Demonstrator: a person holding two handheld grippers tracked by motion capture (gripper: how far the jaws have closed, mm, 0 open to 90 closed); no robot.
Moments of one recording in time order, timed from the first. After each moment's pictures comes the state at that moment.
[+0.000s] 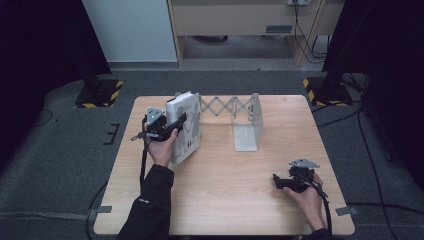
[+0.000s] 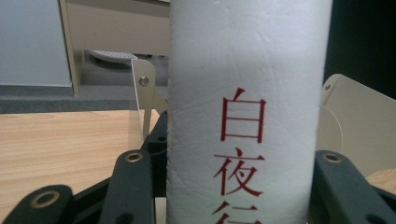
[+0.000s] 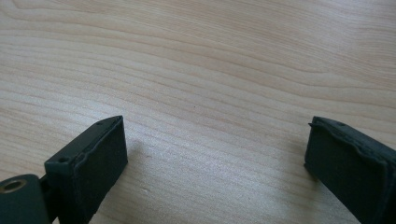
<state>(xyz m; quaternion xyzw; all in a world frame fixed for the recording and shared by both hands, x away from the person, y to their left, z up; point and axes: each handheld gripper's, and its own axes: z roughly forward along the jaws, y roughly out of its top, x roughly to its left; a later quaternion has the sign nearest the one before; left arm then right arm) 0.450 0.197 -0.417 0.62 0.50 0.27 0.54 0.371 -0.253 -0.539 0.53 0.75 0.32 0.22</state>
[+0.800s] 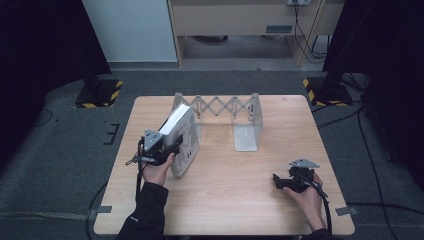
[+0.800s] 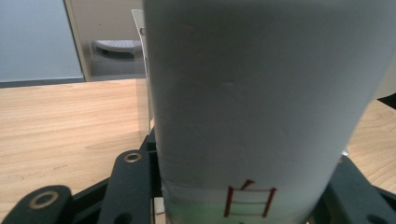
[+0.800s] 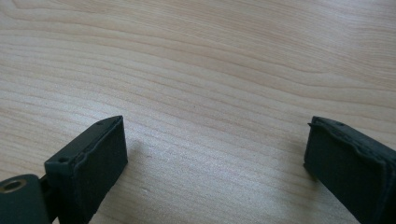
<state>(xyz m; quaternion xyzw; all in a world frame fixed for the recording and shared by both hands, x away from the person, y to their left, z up) 0.387 0.200 -0.439 0.65 0.48 0.29 0.51 0.371 -0.253 -0.539 0.53 0.75 0.32 0.22</state>
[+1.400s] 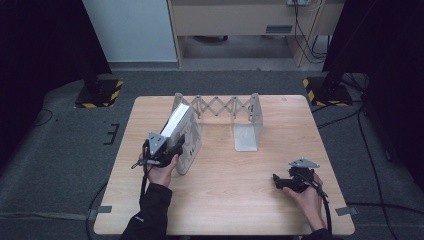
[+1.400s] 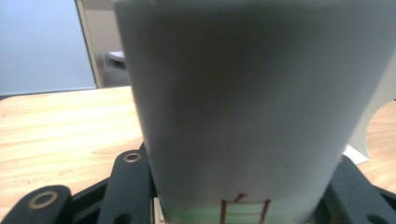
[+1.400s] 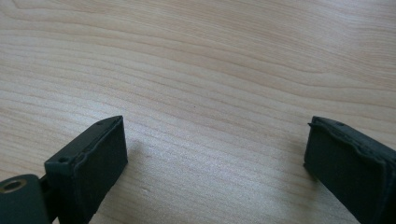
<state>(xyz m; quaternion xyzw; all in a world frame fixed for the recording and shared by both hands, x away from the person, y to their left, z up) 0.391 0.190 -0.451 0.64 0.48 0.33 0.50 0.371 -0.253 -0.539 0.53 0.75 0.32 0.22</state>
